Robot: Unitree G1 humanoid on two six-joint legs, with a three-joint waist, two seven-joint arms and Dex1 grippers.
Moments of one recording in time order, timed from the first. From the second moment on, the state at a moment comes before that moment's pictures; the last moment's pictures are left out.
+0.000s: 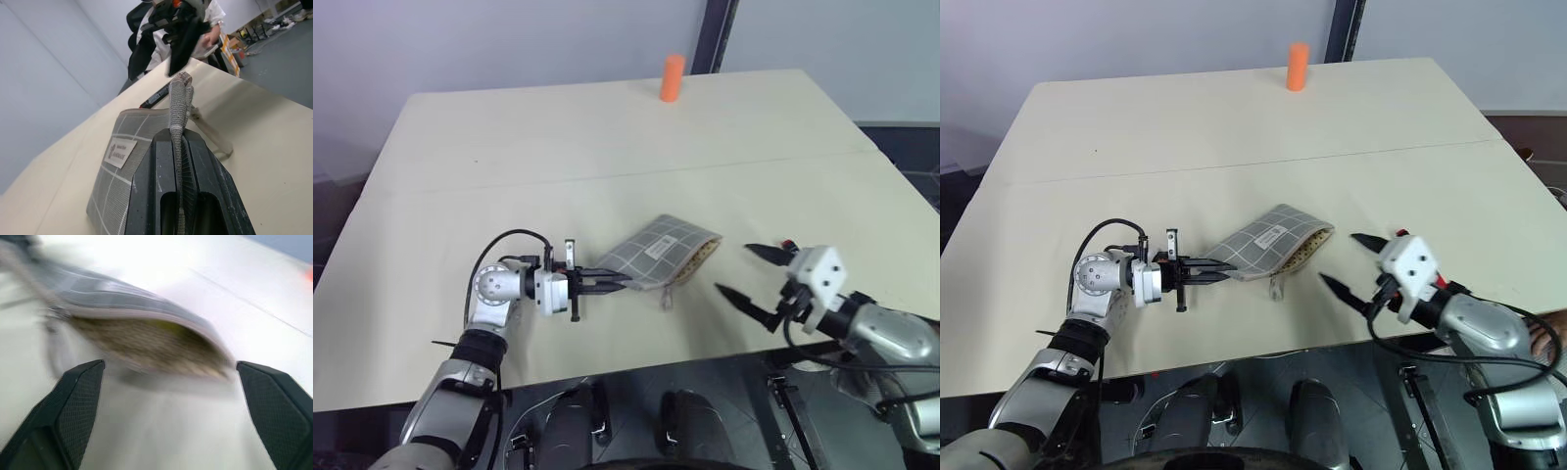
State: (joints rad) left arm -0.48 0.36 -0.20 0.54 -0.38 -0.93 -1.41; right arm 0.19 -0.62 -0.35 -0.54 0.38 0.39 0.68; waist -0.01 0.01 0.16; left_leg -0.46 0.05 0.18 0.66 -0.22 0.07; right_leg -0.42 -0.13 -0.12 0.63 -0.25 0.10
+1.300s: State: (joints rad) left arm -0.51 0.32 -0.20 0.61 -0.37 -0.97 -1.42; right arm 0.27 -0.70 -0.38 -0.53 0.50 0.46 0.84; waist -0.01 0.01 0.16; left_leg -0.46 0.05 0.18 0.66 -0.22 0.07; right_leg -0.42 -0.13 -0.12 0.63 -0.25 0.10
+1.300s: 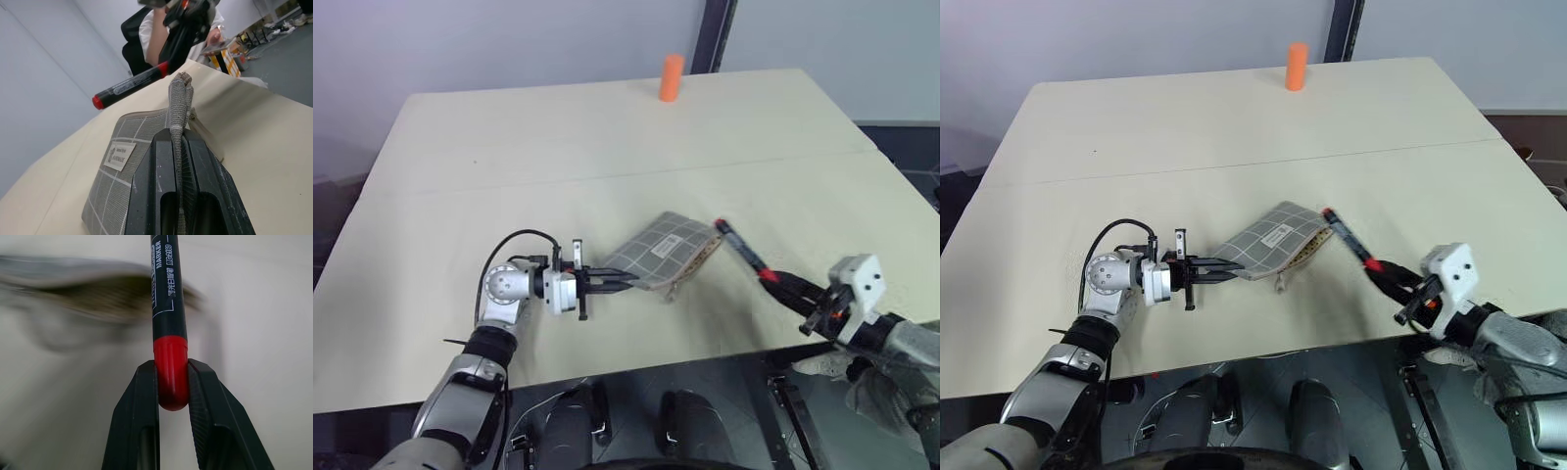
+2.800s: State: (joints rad) left arm -0.52 0.33 -0.22 0.56 -0.37 -0.97 -1.43; right arm -0.08 -0.85 -0.02 -0.21 0.10 0.01 0.99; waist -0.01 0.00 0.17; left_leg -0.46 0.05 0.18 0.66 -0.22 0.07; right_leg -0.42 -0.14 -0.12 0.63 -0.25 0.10
